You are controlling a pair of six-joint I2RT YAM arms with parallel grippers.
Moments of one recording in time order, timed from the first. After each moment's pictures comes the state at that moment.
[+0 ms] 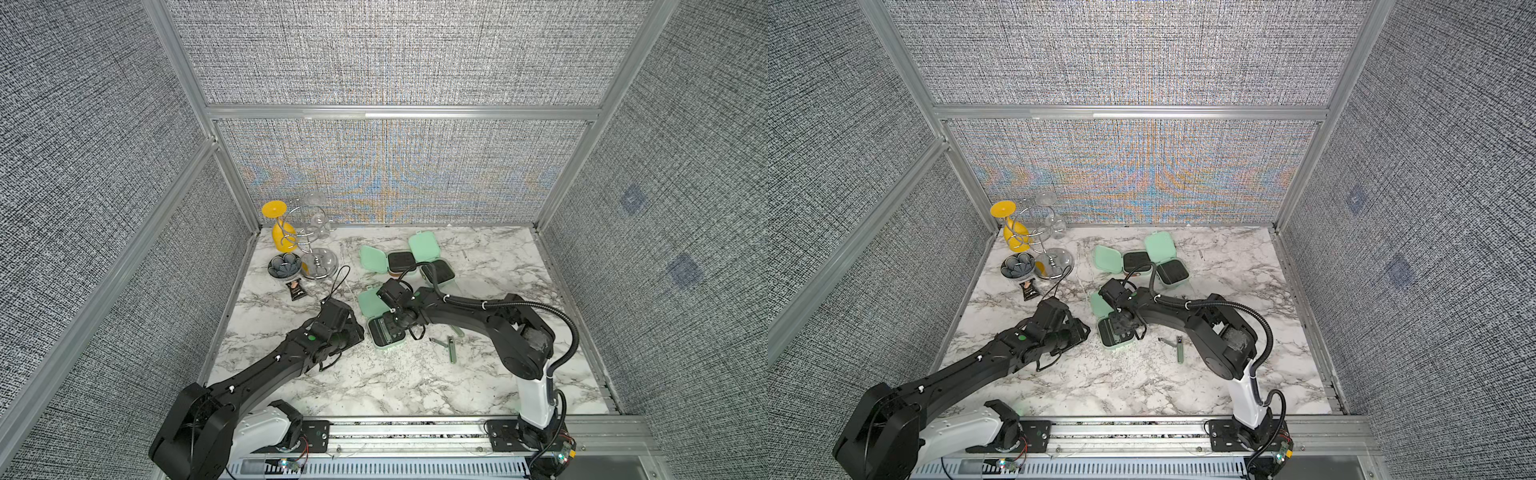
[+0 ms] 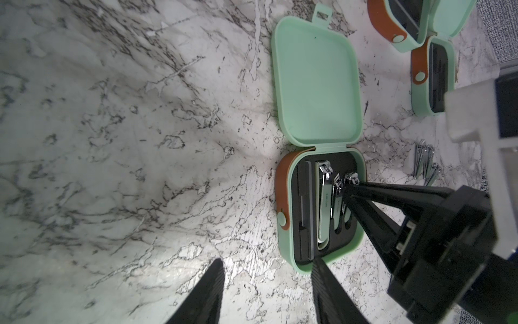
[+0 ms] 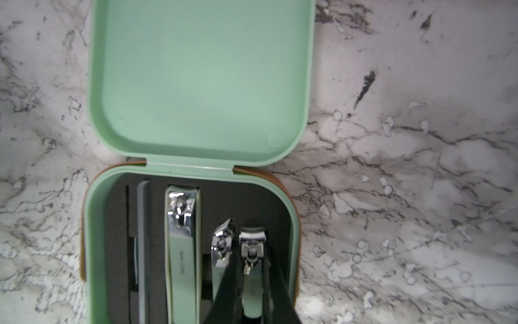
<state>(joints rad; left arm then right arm) -0.60 1.15 0.56 -0.33 0.05 -0.95 0.87 2.02 1.39 -0.59 0.13 0.44</state>
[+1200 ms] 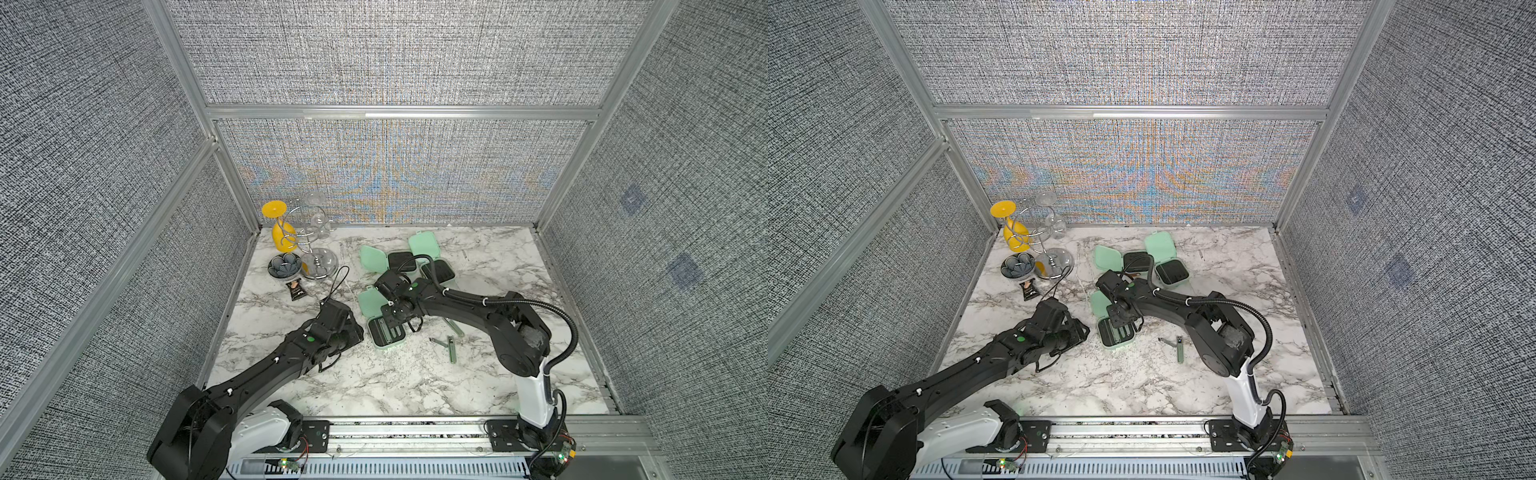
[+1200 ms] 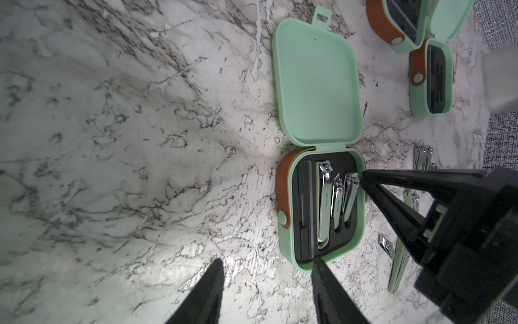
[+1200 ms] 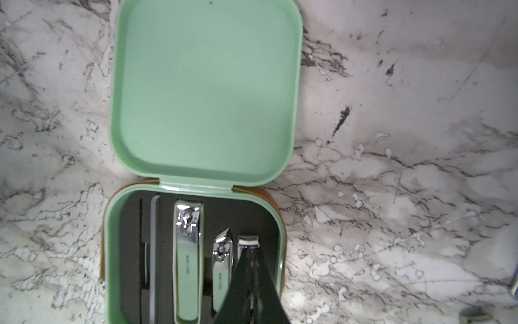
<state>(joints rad) -0.60 1.14 0.55 -0.33 0.04 -0.95 0.86 2.05 1.52 -0.69 0.13 0.39</state>
